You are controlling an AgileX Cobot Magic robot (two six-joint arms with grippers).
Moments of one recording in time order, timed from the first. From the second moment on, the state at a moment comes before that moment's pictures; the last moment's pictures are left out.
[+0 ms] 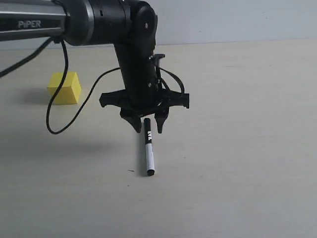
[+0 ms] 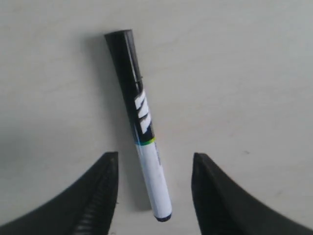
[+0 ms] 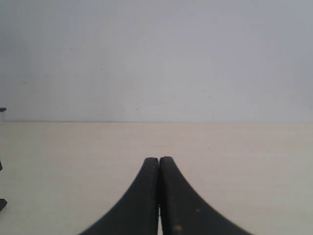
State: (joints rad) left arm -0.72 2.19 -1.70 -0.12 1.13 -0.51; right arm -0.01 0.00 0.00 -0.08 0.14 0.08
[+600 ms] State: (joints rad) left arm -0.73 2.28 -1.70 -0.12 1.13 -0.57; right arm -0.01 0.00 0.00 -0.08 0.14 0.08
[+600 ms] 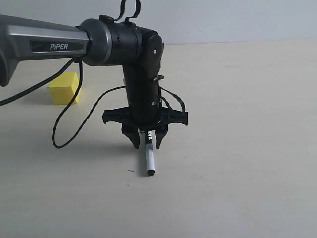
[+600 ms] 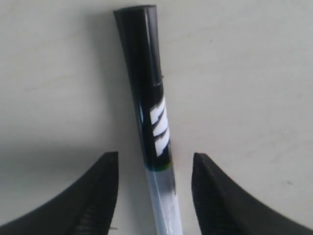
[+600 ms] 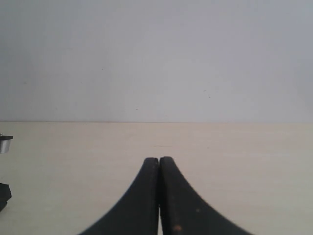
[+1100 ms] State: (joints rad) left arm -0.73 2.31 -1.71 -0.11 1.12 -0.52; right arm -0.01 0.00 0.00 -0.08 0.14 0.08
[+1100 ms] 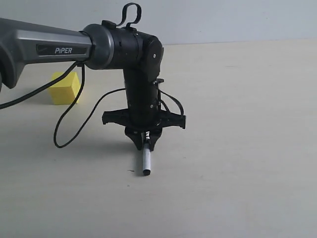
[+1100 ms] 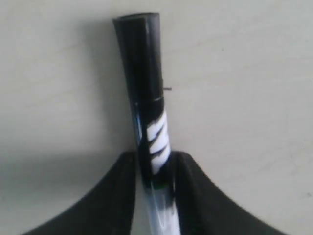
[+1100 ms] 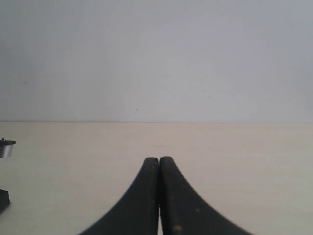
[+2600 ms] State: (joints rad) left arm -0.47 1.93 -1.62 0.45 1.21 0.85; right arm -0.01 0.00 0.00 -0.08 0.14 0.08
